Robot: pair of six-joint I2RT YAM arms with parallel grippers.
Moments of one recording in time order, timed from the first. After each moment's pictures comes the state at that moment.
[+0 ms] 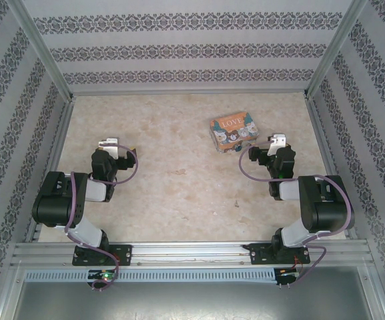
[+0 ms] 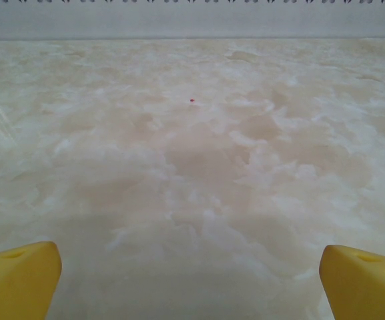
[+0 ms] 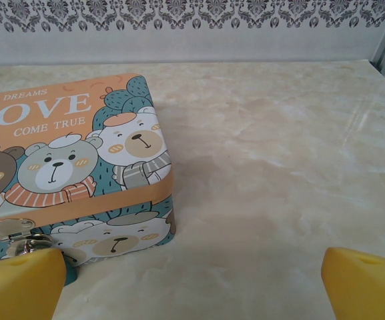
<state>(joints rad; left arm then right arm) 0.02 1.61 0.36 0.91 0.03 -0.02 -0.02 1.54 0.36 0.86 -0.04 0.03</state>
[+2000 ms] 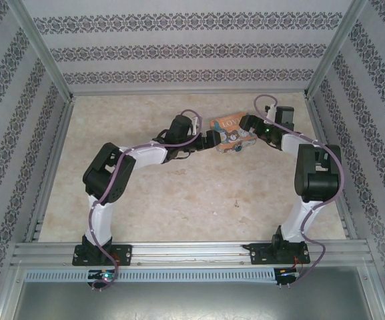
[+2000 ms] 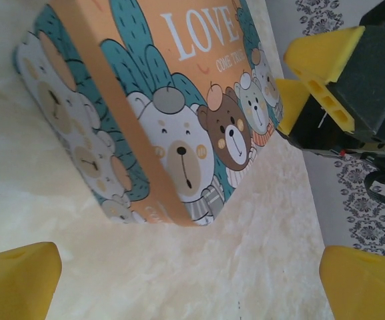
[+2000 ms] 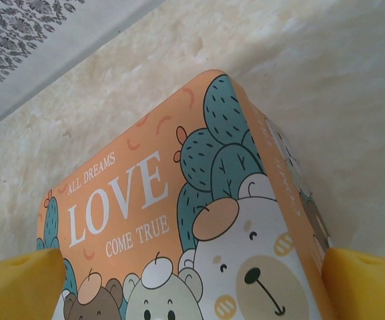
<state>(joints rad) -0.57 2.05 1.33 0.20 0.43 -0.81 -0.08 1.87 1.10 0.06 -0.55 0.44</state>
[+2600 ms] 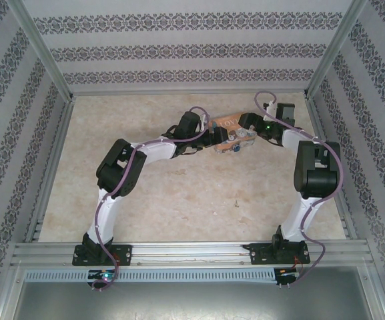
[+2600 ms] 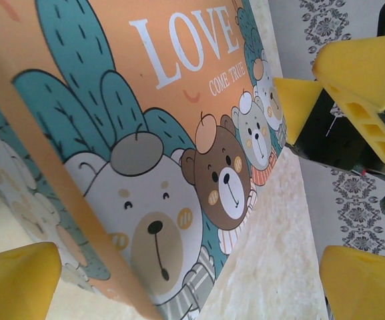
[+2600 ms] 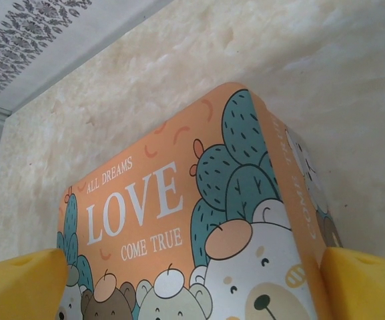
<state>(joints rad) -0.58 2.20 1.51 0.15 0.46 -0.85 -0.08 1.91 1.18 -0.01 -0.66 0.41</state>
